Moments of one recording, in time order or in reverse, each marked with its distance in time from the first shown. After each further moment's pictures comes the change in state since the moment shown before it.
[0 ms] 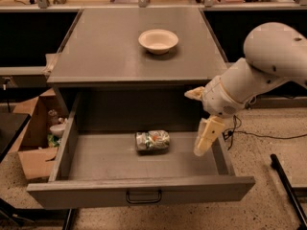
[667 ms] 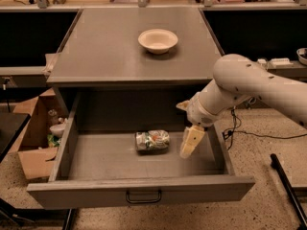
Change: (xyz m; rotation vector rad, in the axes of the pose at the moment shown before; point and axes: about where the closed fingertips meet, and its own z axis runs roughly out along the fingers) arm 0.035 -0.040 0.093 -0.008 0.050 0.041
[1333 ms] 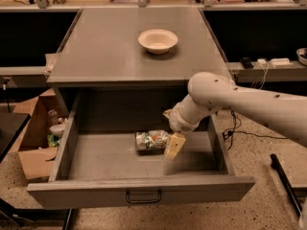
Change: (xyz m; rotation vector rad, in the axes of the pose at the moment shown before) arm -0.012 -0.017 0.079 0.010 0.024 -0.021
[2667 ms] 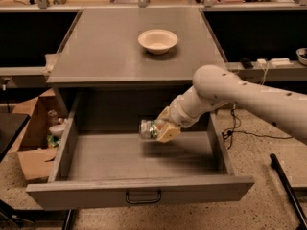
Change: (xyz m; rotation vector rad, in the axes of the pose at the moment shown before) arm -0.026 -0.010 -0.017 0.040 -0.094 -0.033
